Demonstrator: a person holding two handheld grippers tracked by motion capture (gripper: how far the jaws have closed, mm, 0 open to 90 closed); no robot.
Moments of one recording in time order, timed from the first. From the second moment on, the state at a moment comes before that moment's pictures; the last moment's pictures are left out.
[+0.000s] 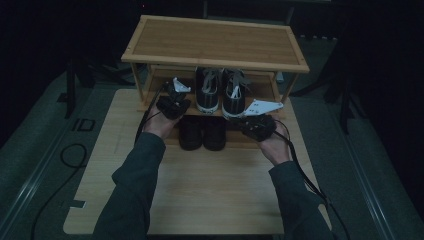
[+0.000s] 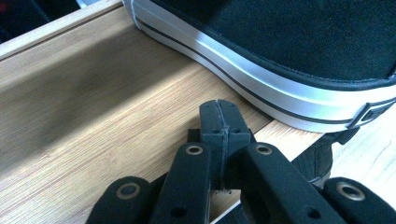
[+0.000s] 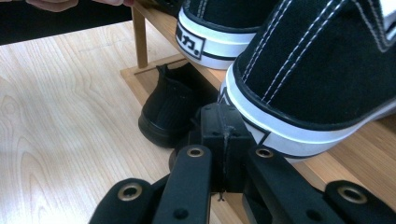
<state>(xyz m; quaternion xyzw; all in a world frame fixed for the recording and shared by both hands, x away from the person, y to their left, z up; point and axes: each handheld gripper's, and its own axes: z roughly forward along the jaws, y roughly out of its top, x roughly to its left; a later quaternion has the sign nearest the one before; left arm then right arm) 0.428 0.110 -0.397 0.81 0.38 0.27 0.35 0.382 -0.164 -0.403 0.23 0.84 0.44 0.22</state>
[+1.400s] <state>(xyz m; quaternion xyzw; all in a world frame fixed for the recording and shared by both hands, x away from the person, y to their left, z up) 0.428 0.108 -0.395 0.81 0.38 0.28 0.34 0.394 -0.152 -0.402 0.23 0.84 0.43 0.23</state>
